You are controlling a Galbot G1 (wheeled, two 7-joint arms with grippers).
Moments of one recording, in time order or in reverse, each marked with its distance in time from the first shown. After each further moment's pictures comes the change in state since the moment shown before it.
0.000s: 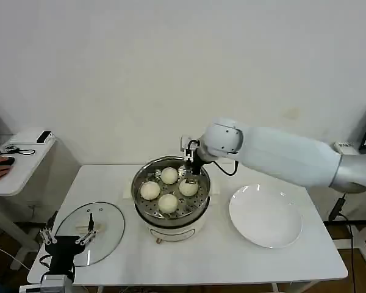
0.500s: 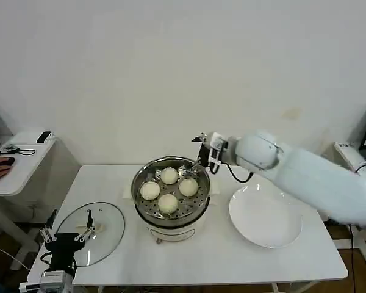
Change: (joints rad) left arm -0.041 0.006 0.003 0.051 -0.057 -0.033 -0.026; right arm -0.434 -0.228 0.475 0.258 -0.060 0.149 0.318
